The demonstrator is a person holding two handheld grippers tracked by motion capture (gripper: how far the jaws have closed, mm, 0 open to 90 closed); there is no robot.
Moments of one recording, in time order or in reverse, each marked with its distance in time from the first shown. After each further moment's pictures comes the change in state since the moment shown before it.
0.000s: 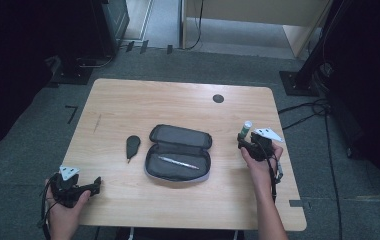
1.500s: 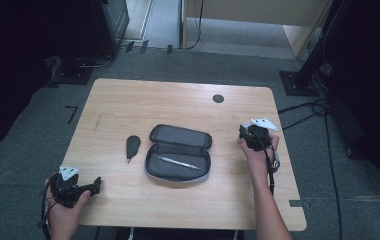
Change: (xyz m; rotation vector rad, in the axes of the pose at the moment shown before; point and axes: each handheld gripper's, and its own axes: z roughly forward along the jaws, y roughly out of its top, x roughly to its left) left arm 0.000 0.000 0.000 -0.001 0.000 0.001; right arm 0.003 0.021 0.019 0.008 -0.048 -0.051
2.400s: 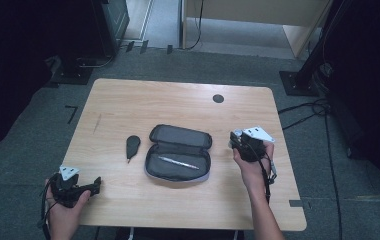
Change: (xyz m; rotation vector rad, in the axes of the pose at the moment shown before) left arm 0.000 0.000 0.000 0.001 0.000 -0.001; right arm 0.037 -0.006 -0.047 -0.056 0.107 -0.065
